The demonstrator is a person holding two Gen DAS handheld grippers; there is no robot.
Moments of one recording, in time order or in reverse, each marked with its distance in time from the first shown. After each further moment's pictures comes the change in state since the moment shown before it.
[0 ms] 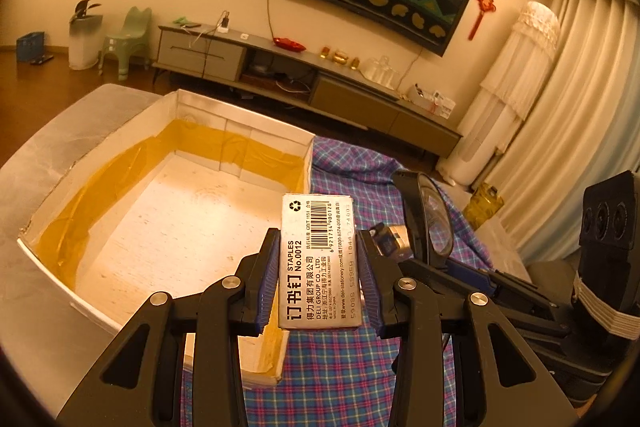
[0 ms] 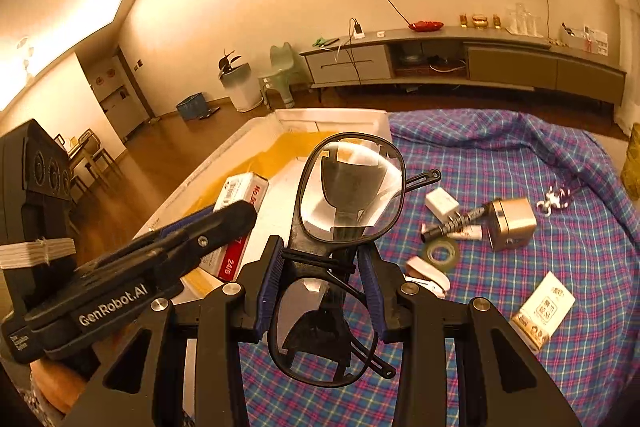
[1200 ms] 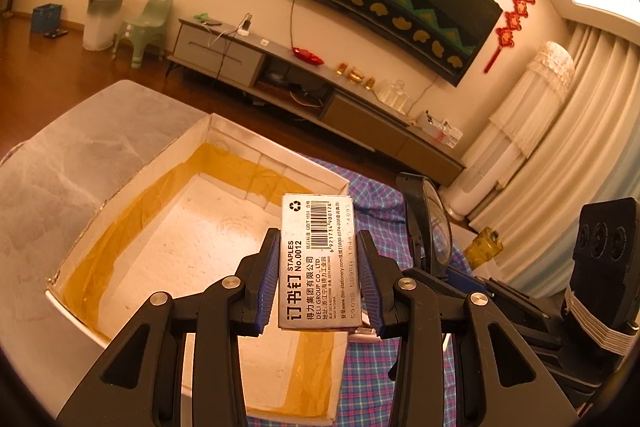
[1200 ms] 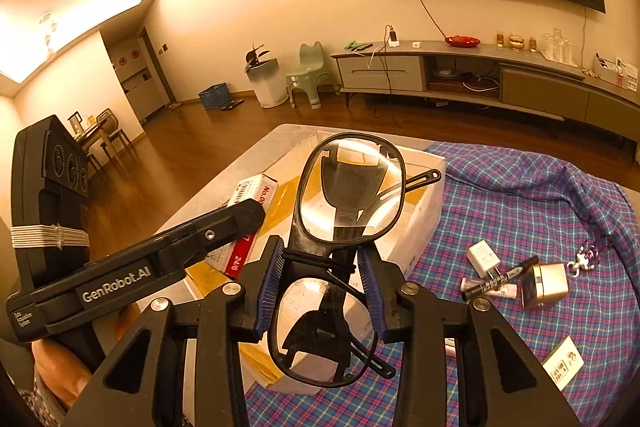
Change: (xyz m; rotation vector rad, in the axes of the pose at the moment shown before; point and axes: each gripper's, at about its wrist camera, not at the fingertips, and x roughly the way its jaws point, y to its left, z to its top) left arm -0.002 0.058 0.049 -0.117 -0.031 -0.009; right arm 0.028 0.038 0.049 -0.099 0.011 0.065
